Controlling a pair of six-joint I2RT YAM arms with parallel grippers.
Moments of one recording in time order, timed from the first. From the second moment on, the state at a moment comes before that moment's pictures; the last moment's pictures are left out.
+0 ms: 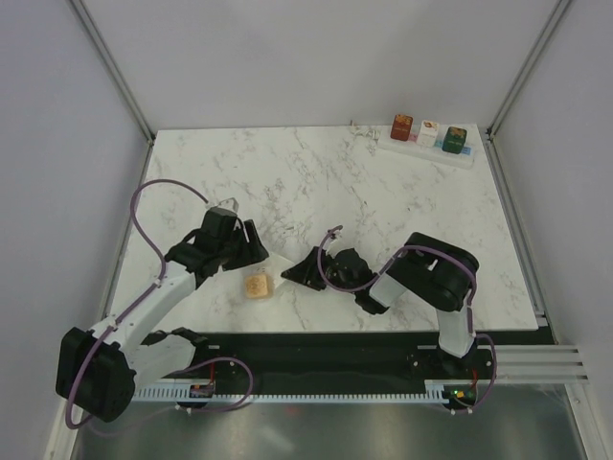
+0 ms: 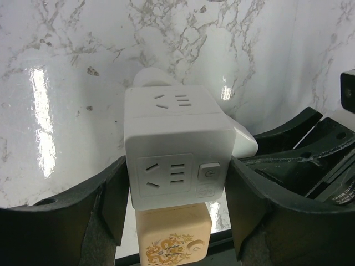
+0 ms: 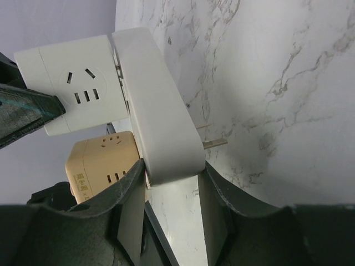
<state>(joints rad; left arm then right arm) -0.43 1.07 0.71 -0.50 0.01 -0.62 0.91 1.96 0.57 1.12 -0.13 1.17</state>
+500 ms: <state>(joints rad) -0.49 1.17 0.75 -0.44 -0.01 -0.69 0.86 1.93 0.51 1.12 -0.15 1.21</state>
